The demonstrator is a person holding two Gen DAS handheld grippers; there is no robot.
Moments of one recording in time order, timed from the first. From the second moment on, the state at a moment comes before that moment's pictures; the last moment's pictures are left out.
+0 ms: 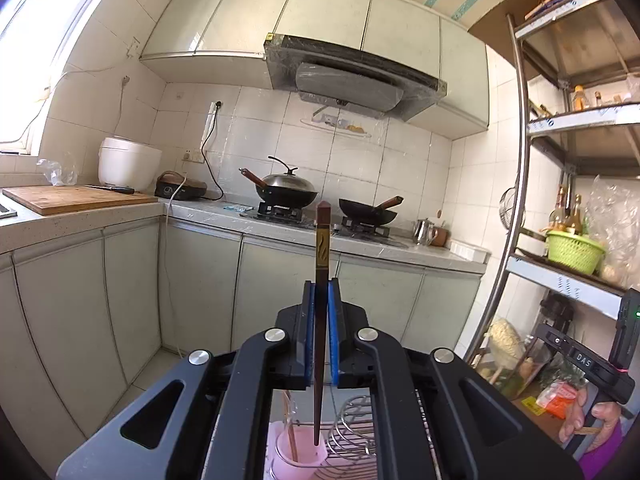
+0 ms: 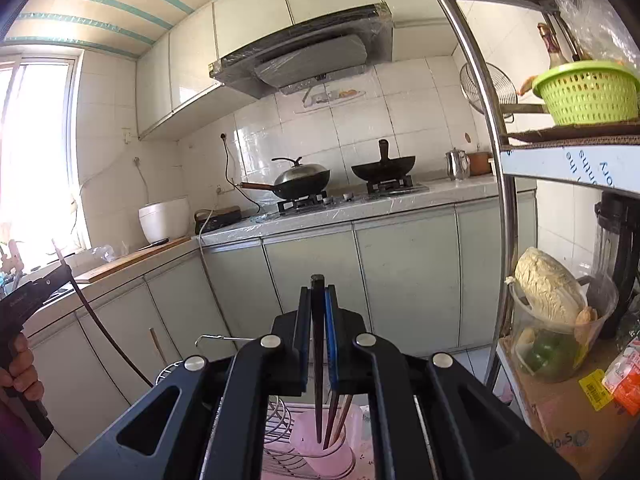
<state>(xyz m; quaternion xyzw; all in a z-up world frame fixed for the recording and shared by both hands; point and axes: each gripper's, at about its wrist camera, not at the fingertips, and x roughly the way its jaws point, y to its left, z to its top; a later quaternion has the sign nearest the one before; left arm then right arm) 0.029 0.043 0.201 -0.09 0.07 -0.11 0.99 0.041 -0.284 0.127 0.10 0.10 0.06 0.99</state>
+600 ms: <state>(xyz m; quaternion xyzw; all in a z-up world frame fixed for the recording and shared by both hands) 0.096 0.037 0.107 -0.09 0.22 -0.09 0.97 0.063 -0.284 0.113 0.10 0.12 0.06 0.99</state>
